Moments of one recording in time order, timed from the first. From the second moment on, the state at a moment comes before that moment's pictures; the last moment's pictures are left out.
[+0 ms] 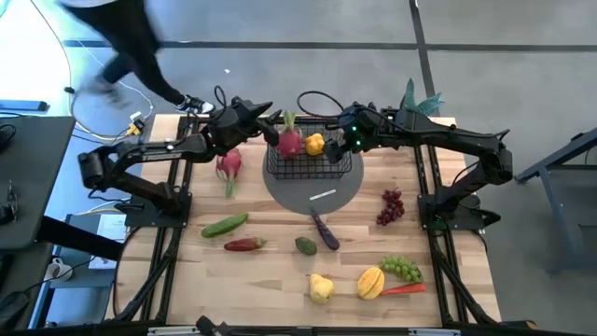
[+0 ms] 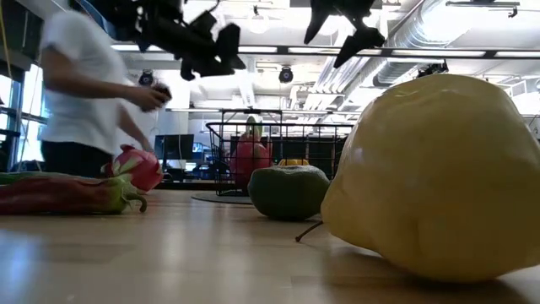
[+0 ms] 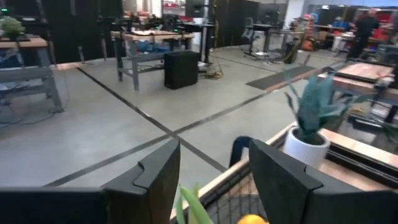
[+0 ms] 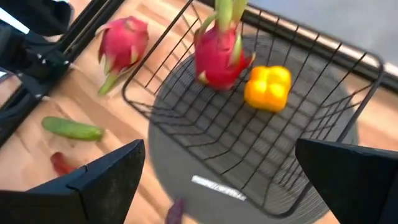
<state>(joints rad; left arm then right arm) 0.57 1.32 0.79 0.44 -0.32 -0.07 -0.23 1.50 1.57 -0.95 0.17 0.67</state>
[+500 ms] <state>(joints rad) 0.45 1.08 0.79 0.05 -0.18 -0.03 -0.03 1.50 1.57 -1.07 0.17 1.15</state>
